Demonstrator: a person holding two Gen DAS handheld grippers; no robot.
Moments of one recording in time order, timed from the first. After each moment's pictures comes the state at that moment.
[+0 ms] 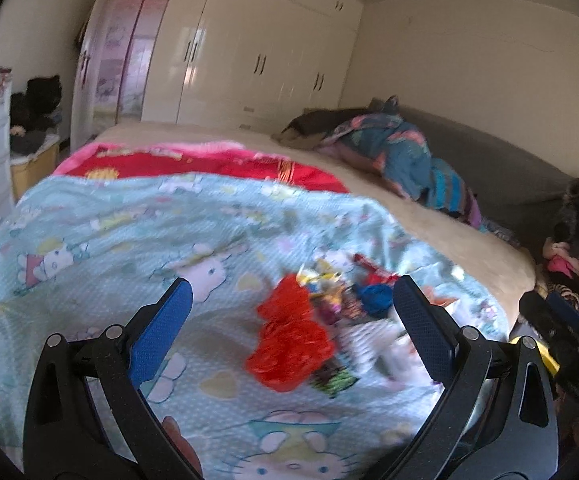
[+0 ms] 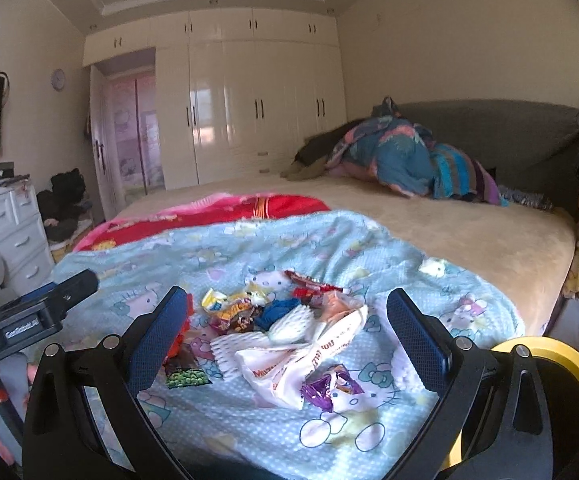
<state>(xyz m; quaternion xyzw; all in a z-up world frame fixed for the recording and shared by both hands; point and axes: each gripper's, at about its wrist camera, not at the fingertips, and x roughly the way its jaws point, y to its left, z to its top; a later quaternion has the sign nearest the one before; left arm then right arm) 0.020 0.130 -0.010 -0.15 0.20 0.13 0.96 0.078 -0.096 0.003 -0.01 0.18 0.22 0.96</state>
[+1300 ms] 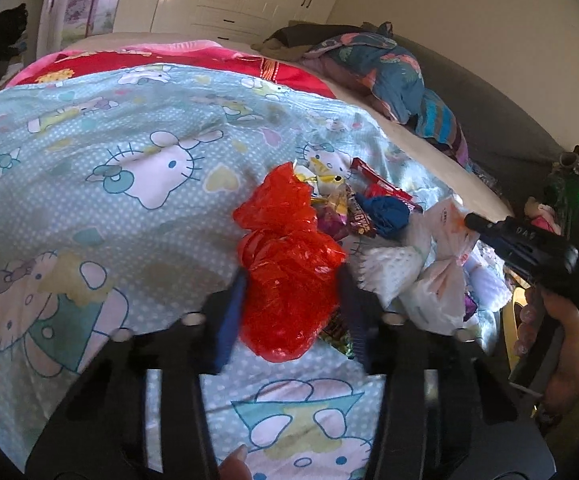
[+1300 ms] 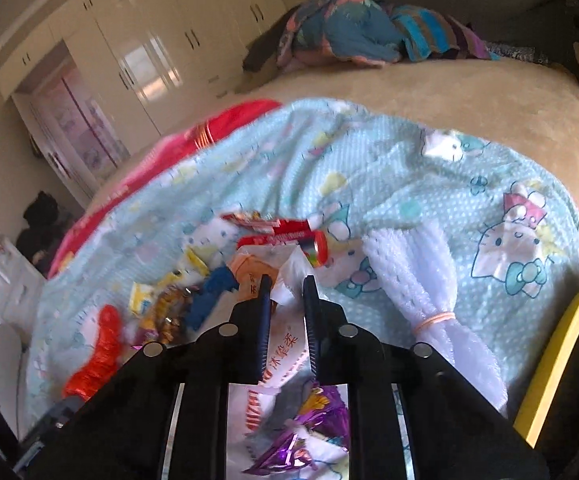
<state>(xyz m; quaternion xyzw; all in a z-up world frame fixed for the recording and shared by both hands) 0.068 0.143 -0.079 -0.20 0.33 0.05 0.92 0.229 -0.116 -0.062 0.13 0.36 0.20 0.90</state>
